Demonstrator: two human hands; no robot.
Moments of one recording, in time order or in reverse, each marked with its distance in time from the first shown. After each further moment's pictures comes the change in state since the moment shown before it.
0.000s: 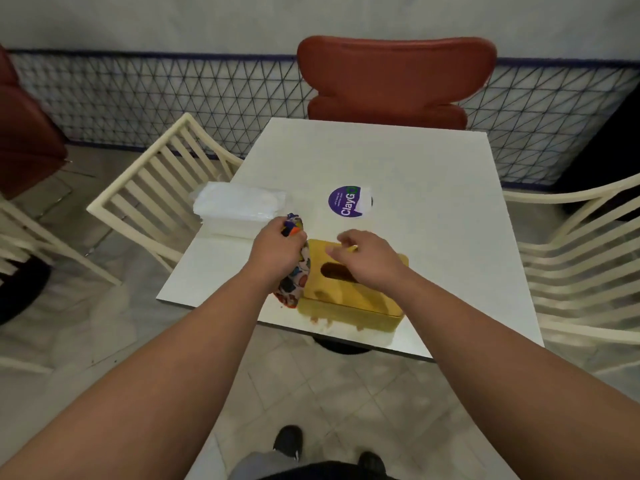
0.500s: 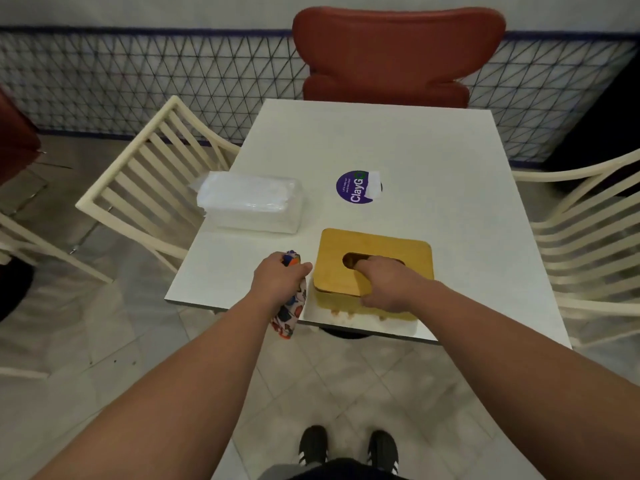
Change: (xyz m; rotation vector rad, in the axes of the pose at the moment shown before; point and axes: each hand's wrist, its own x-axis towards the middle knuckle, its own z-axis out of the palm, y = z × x) left_hand 0.014 -0.080 -0.017 0.105 -0.133 -0.161; right_hand 0.004 0.024 0.041 -0.590 -0.328 -0.011
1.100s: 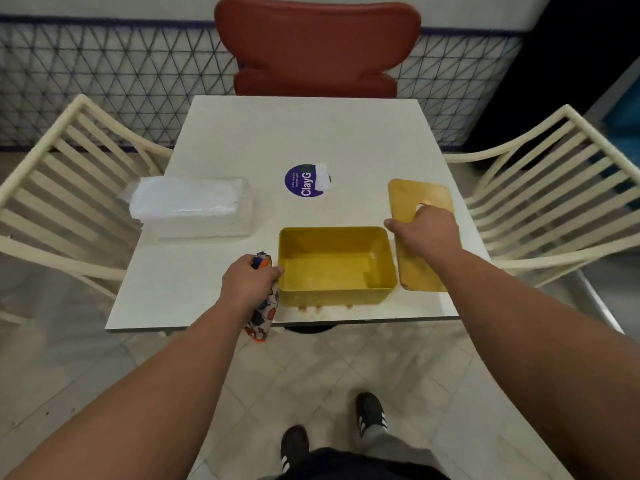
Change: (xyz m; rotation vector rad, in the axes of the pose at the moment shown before) left_hand 0.012 -0.008 0.014 -0.017 -0.084 0.065; right_hand -0.032 0.081 -0.028 0.376 0.617 0.764
